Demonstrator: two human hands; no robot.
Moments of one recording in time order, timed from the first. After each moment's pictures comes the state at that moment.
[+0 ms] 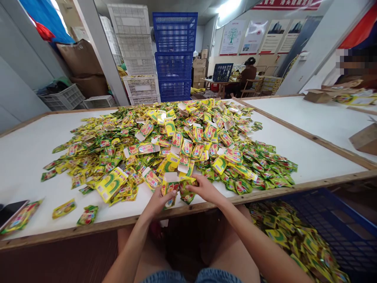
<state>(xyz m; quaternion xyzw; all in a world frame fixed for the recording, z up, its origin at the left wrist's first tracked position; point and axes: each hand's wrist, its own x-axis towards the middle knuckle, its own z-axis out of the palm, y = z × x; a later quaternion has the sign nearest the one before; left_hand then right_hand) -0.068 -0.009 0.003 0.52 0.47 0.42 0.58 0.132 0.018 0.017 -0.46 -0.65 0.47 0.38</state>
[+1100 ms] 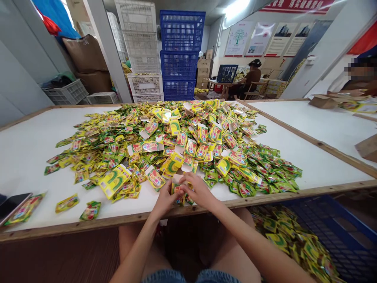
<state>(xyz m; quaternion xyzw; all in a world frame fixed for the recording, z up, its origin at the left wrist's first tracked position) -0.058 0.001 -0.022 0.56 0.40 0.48 0.55 0.098 0.006 0.024 -0.43 -0.80 0.23 0.34</state>
